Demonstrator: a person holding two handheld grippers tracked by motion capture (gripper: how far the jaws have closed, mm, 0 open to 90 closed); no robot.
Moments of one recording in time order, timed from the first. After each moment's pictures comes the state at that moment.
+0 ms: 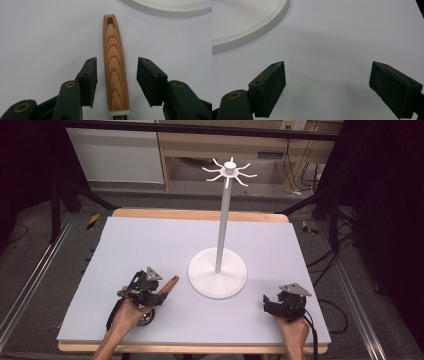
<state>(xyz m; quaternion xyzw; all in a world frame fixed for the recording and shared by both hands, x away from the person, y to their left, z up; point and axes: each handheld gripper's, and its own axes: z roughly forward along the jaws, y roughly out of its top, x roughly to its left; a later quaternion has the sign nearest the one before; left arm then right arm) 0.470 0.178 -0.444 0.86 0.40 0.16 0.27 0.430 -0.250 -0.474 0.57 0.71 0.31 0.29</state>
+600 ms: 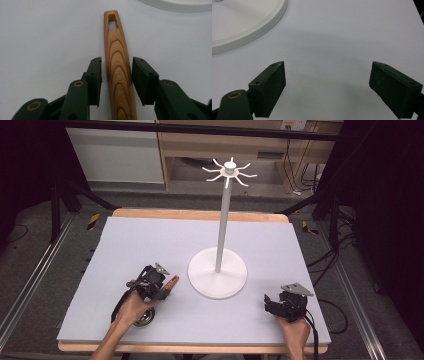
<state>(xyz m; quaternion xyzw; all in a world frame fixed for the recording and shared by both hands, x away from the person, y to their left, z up) 0.493 0.167 -0.452 0.88 0.40 0.13 0.22 0.430 -0.253 -0.474 0.57 0.70 0.31 0.29</state>
